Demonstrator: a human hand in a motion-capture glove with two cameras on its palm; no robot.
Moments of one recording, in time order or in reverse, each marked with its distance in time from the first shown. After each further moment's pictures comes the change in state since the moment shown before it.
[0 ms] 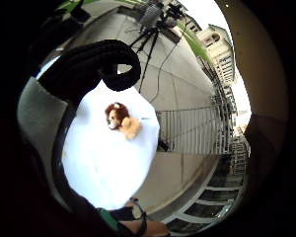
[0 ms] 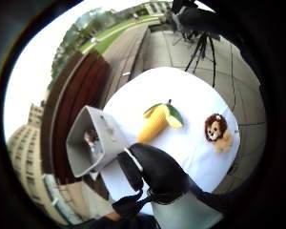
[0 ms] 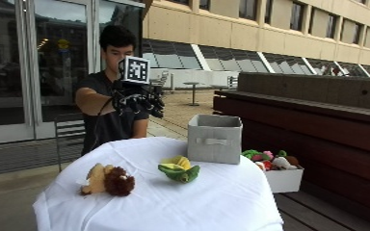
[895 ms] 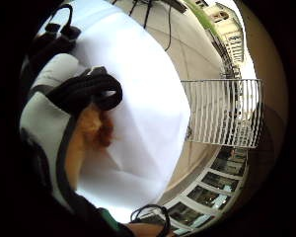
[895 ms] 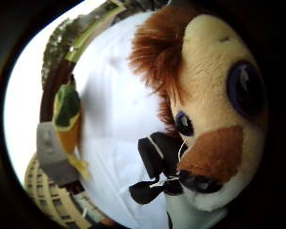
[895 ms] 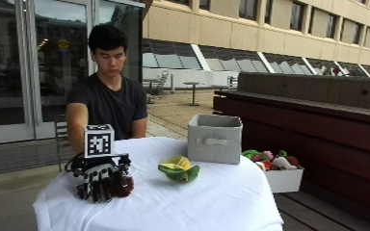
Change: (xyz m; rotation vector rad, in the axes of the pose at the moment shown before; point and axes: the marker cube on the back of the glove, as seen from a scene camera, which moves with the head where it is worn) arm 0.105 0.039 0.238 -0.190 -0.067 0.143
